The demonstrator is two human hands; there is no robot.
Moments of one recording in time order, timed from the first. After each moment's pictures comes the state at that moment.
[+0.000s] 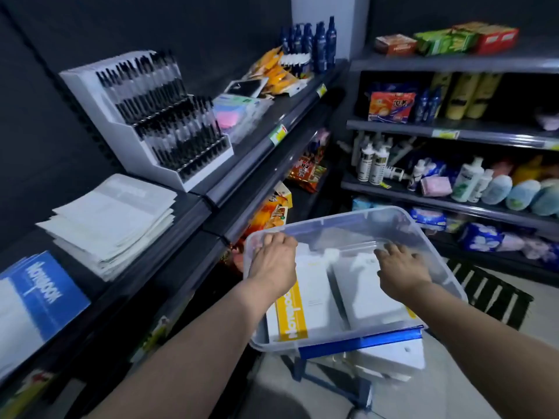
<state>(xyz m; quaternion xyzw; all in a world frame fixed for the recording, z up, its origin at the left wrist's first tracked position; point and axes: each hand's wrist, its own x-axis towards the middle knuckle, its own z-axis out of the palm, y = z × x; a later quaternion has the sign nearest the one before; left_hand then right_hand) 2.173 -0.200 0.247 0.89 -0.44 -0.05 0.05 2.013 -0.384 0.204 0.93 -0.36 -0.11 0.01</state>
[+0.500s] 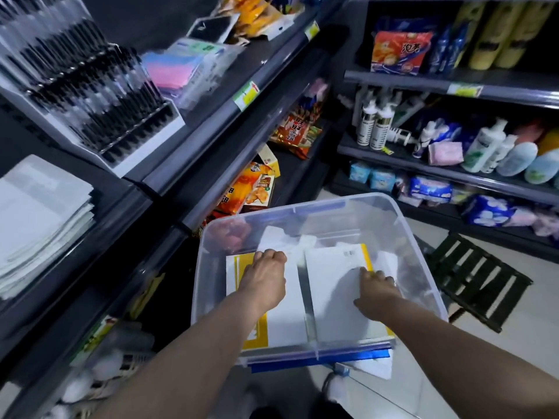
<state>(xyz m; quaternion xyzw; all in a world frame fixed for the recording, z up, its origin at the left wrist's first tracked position) 2.154 -0.278 0.174 0.90 -0.39 -0.20 0.01 2.006 -0.442 0.111 0.86 -0.40 -0.27 -0.18</state>
